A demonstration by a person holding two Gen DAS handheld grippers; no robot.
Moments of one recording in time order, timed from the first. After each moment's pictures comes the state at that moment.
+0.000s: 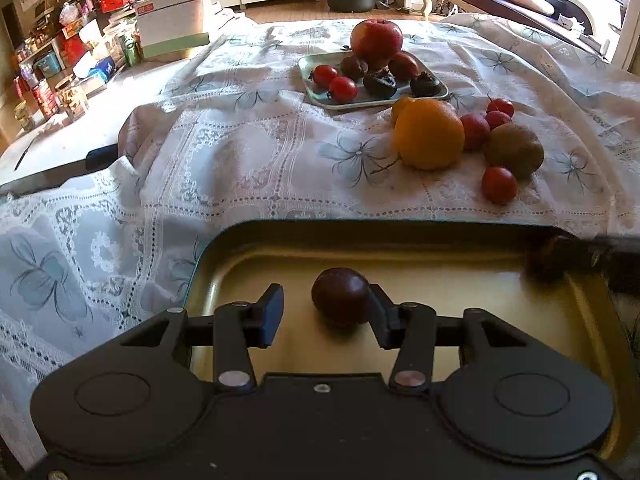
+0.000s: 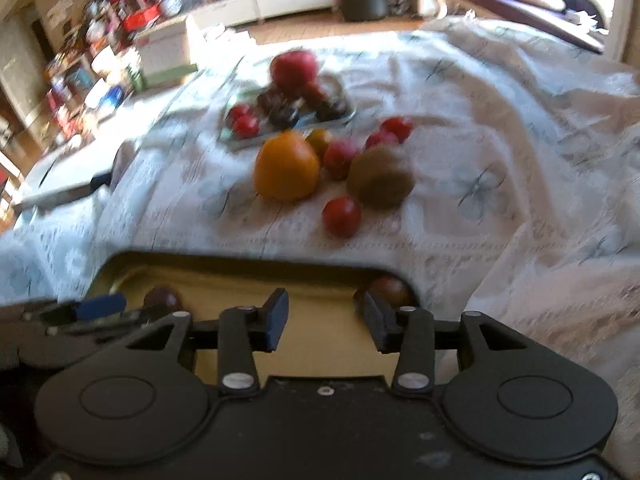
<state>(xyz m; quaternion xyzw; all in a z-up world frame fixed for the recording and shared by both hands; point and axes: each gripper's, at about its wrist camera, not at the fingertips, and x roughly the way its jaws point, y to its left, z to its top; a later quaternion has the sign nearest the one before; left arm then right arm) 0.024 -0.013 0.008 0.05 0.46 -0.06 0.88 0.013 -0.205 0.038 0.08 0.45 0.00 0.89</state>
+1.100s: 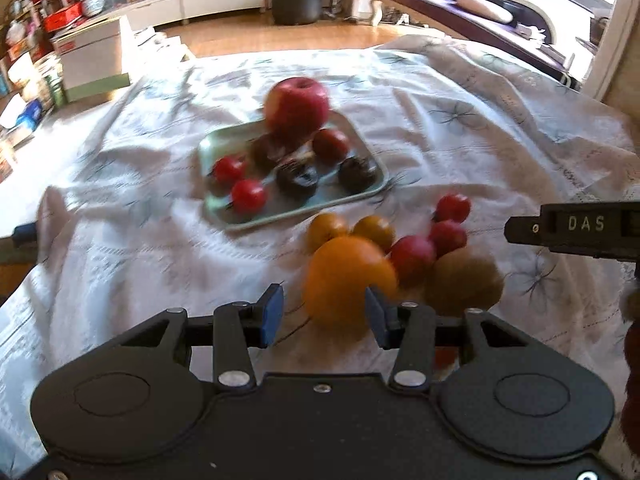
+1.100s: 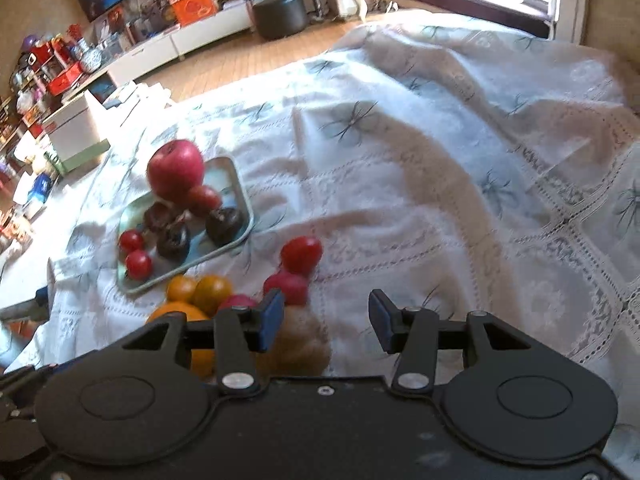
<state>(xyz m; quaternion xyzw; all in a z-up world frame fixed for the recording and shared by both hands) 0.145 -0.087 0.032 0.04 0.45 -0.15 0.88 0.145 -0.287 0.036 0.15 0.44 -0.10 0.88</state>
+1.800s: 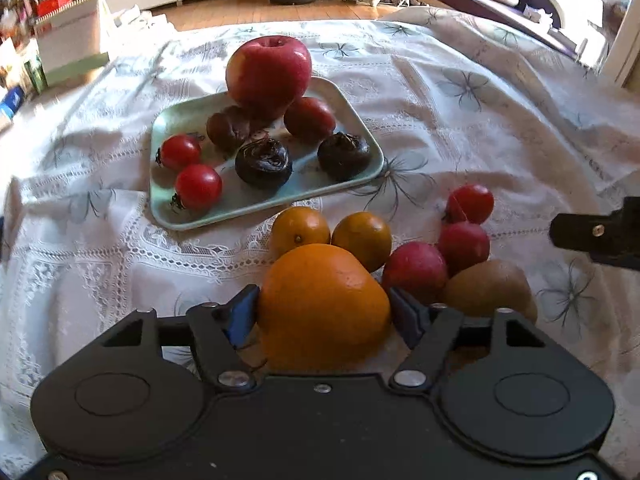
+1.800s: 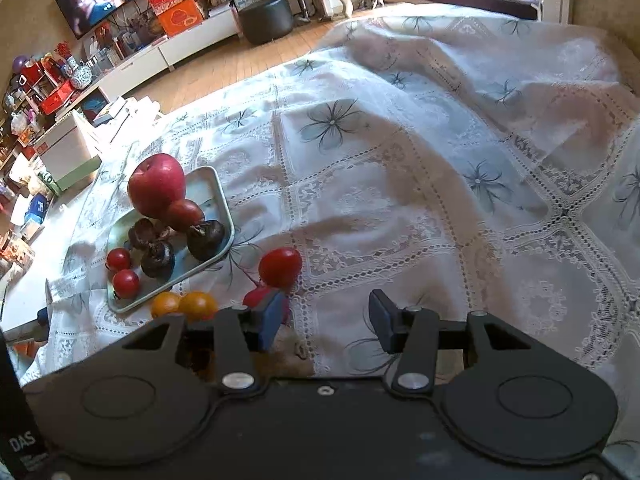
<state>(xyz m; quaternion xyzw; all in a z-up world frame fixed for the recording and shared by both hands) 0.182 -0.110 -0.015 0.03 0.48 -0.15 0.86 0.158 -0.306 0.024 0.18 0.44 -0.10 0.87</state>
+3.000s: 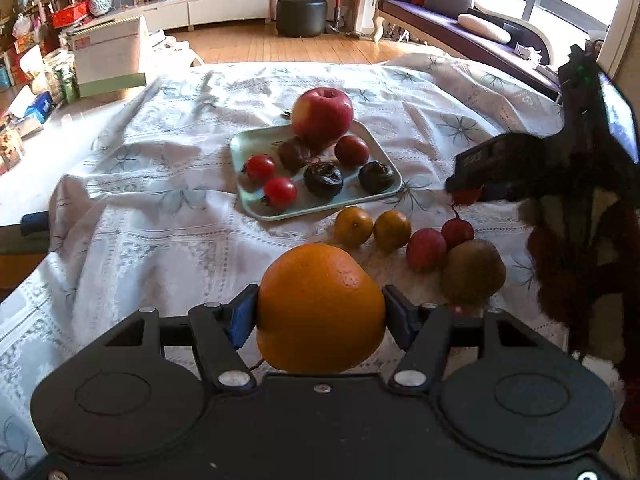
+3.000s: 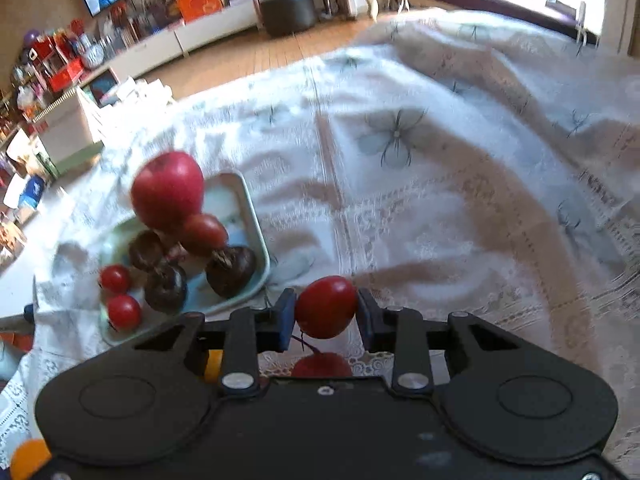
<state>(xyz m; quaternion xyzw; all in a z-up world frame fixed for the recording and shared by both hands) 0.118 -0.036 0.044 0.02 0.43 -0.15 0.89 0.222 -0.272 0.010 0.14 0.44 -0.08 0.88</state>
